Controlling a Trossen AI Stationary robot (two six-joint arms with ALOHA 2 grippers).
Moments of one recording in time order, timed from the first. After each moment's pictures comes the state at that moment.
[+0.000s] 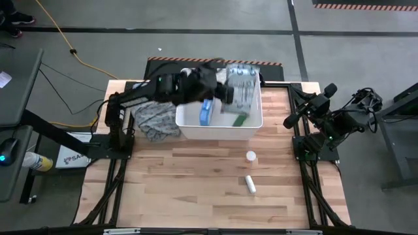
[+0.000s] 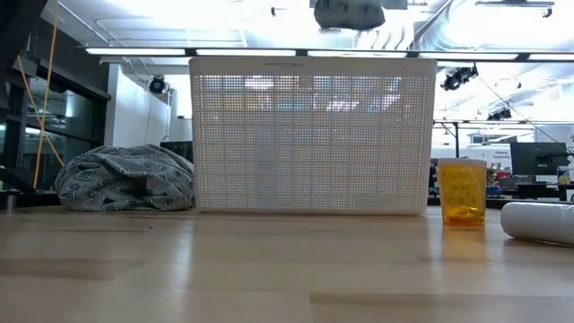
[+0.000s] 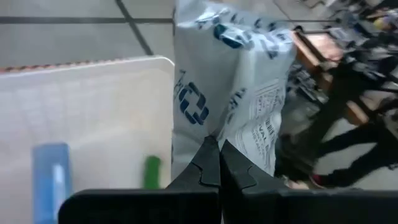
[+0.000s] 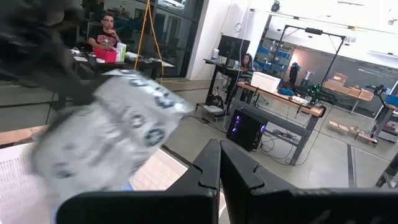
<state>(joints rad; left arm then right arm) 0.08 1.89 2.36 -1.01 -0.49 -0.85 0.62 0.82 1.06 0.01 1.57 -0.45</state>
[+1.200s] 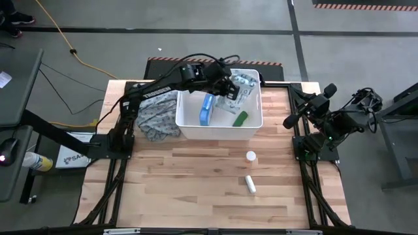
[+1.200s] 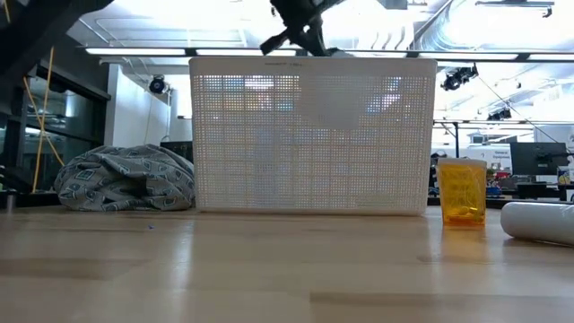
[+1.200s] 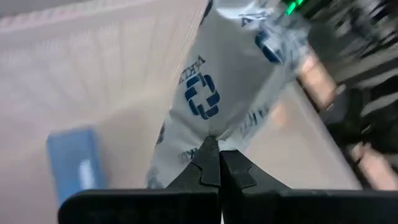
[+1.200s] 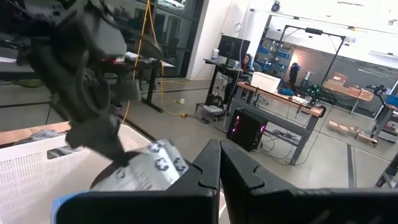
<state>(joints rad) 0.27 2.06 2.35 -1.09 -0.21 -0.75 0.62 0.82 1.06 0.00 1.57 -0.44</state>
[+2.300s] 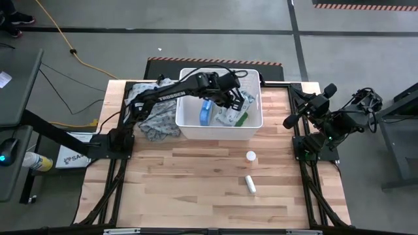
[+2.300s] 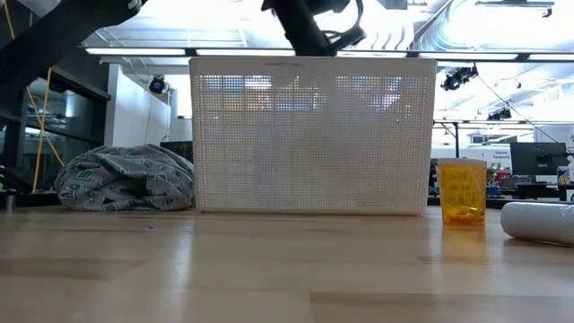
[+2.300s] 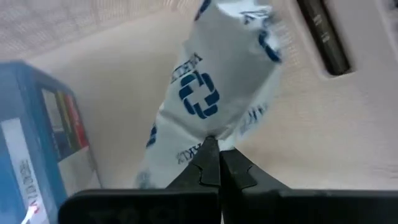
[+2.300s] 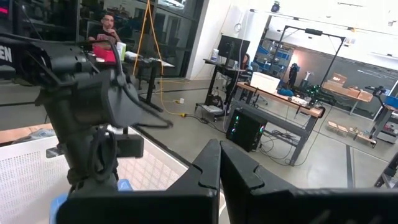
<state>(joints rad) 0.27 2.21 2.35 -1.12 -0.06 -0.82 0.62 0.82 1.06 0.00 1.57 -0.44</state>
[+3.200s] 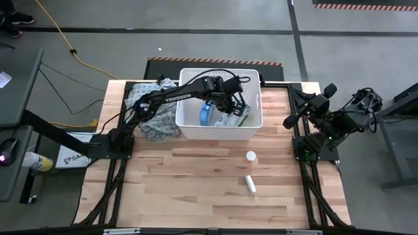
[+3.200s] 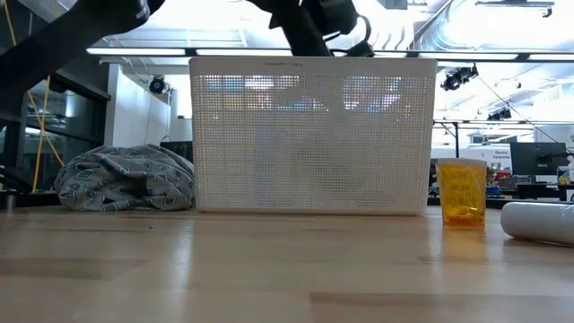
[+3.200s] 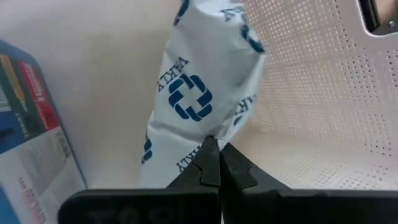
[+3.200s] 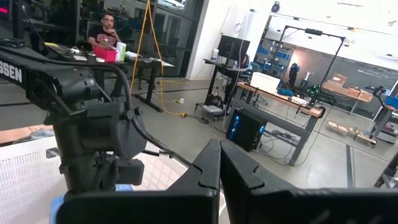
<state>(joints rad) 0.27 2.28 2.34 -1.12 0.06 -0.82 0.62 0.82 1.06 0.00 1.57 -0.44</state>
